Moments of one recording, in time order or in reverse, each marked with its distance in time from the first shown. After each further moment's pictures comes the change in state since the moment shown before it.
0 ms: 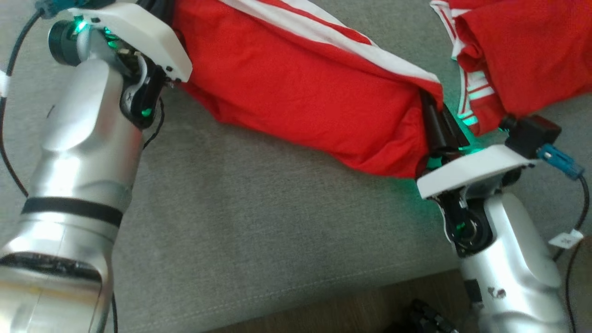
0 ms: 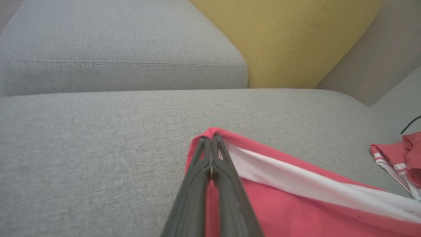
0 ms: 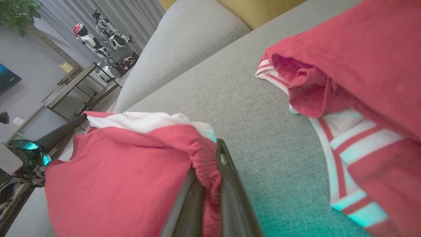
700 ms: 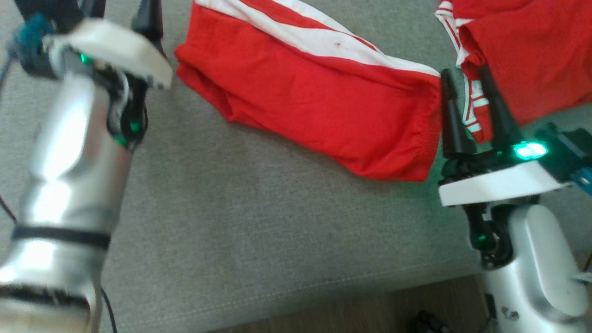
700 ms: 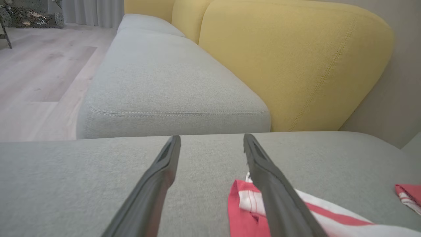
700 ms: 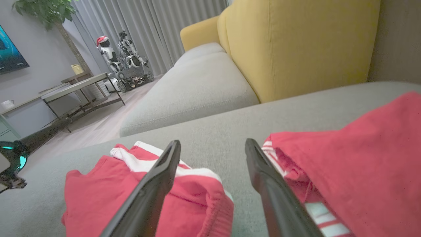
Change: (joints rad) left arm 0.085 0.051 0.018 -0.118 0.003 0.106 -0.172; right arm 0.075 -0.001 -0.071 -0.204 -0.251 0.000 -0.080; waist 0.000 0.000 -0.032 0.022
